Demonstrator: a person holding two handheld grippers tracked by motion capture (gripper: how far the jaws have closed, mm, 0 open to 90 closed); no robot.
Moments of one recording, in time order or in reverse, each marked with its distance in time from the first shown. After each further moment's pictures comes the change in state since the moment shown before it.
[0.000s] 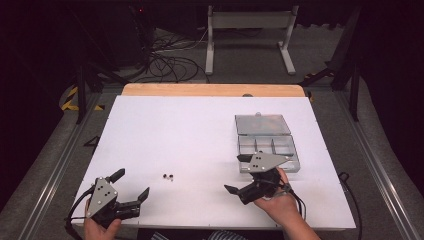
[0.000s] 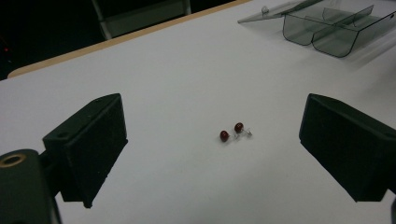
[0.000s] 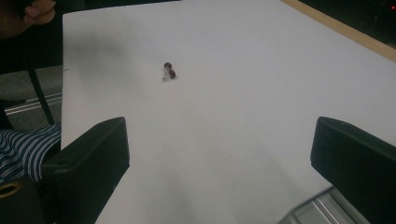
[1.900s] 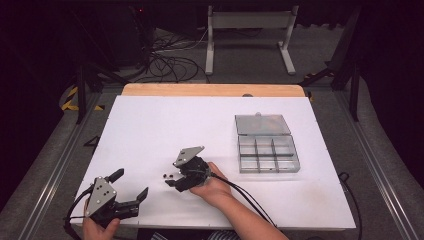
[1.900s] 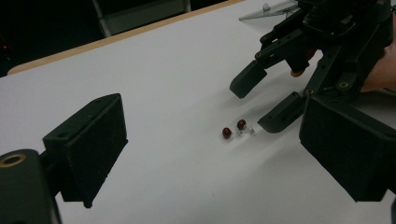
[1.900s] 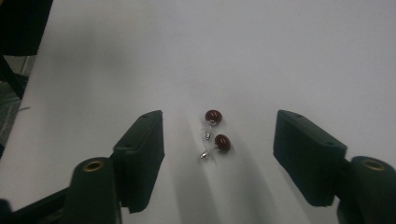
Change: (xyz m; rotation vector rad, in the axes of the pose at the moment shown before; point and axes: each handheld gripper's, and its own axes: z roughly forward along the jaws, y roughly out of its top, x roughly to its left) left arm 0.003 -0.001 0.000 0.010 -0.002 -0.003; right arm 0.025 0.037 0.180 0.121 0.181 -0.016
